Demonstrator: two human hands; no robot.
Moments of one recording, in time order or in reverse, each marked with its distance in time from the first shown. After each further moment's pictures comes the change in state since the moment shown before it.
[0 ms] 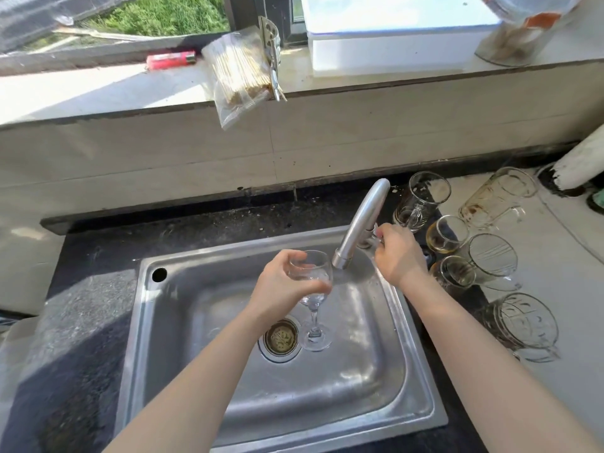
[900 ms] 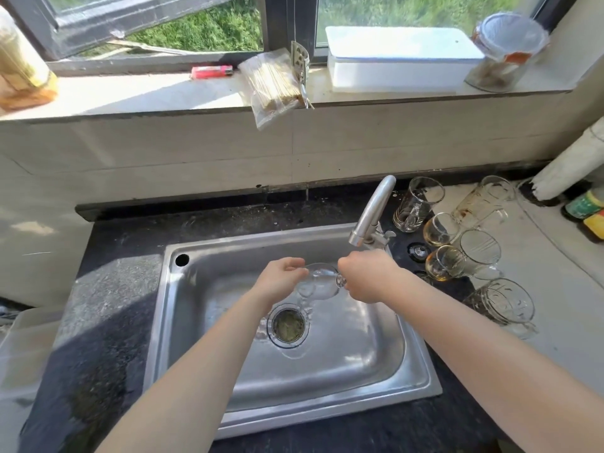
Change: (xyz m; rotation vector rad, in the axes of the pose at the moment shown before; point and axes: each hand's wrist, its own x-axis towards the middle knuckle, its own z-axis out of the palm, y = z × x) left_hand -0.023 -0.020 -0.027 0.052 -0.053 -0.109; right_hand -0.087 -0.094 -0.032 -0.753 -0.413 -0.496
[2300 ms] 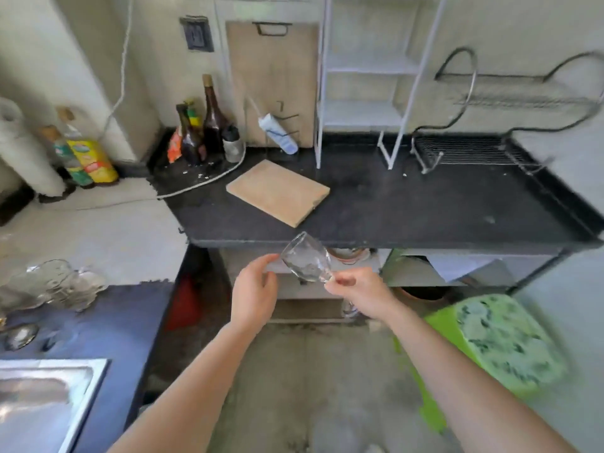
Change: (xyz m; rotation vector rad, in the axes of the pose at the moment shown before) left_hand -0.324 -0.050 0.412 0.544 -0.745 1.053; right_hand -0.555 -0.126 0.309 1.658 0.980 1.486
